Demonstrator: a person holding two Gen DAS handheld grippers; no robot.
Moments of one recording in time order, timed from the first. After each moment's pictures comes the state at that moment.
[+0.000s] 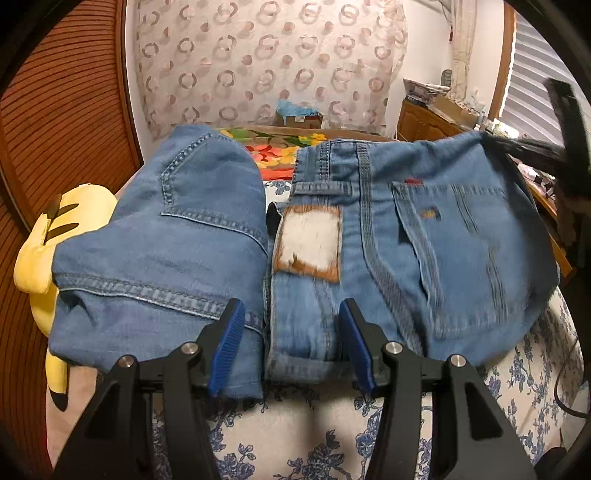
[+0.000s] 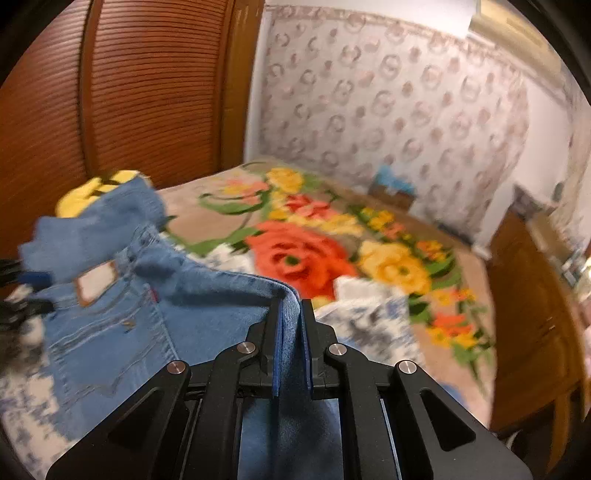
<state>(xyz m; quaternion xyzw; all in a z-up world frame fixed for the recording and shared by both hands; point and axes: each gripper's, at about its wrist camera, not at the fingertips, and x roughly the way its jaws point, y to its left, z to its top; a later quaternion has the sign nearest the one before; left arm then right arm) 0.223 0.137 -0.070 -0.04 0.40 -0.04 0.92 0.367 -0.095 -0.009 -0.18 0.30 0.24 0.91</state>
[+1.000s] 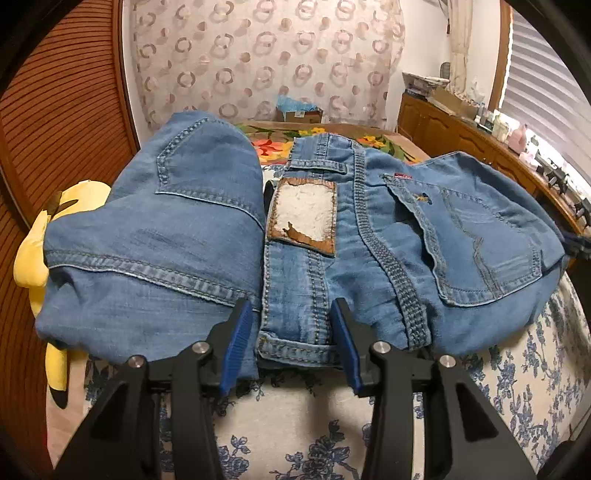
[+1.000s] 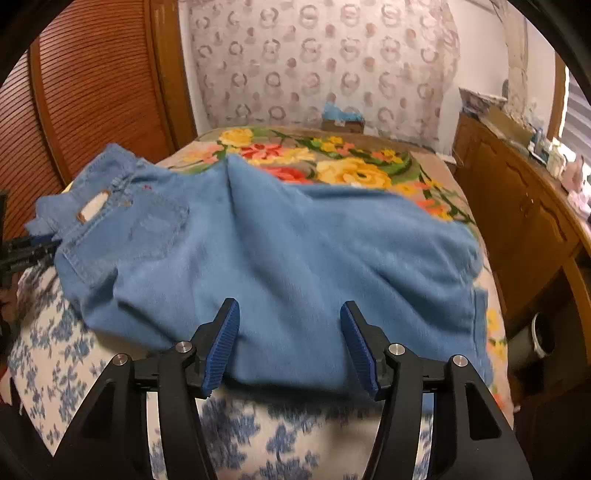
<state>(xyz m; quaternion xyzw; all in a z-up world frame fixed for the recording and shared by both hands) 0.217 0.127 -0.086 -0.02 0.40 -0.04 0.92 0.243 -0.224 -0.072 -0.06 0.39 0.16 0.90</state>
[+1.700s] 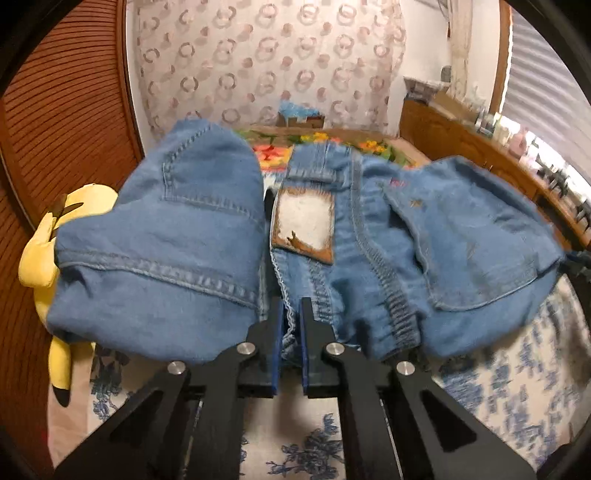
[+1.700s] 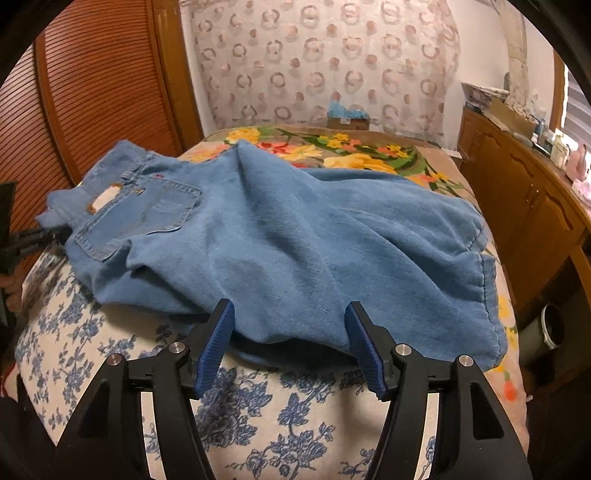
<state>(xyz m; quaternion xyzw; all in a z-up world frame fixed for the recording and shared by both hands) 0.209 0.125 -0.072 -0.03 0.39 -0.03 0.92 0.219 -0.235 -0.083 -0.04 0.39 0.18 0.90</state>
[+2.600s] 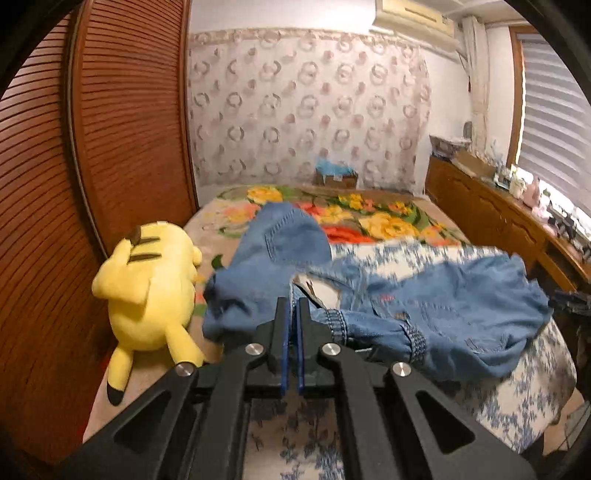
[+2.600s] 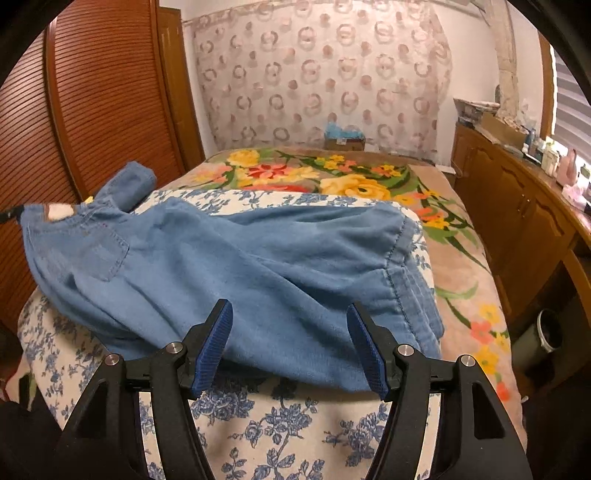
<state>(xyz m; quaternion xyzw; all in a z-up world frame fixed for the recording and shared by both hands) 0.117 0.197 0.011 -0.03 0.31 0.03 0.95 0.194 -0.249 -0.055 -0.03 0.35 0.17 0.92</state>
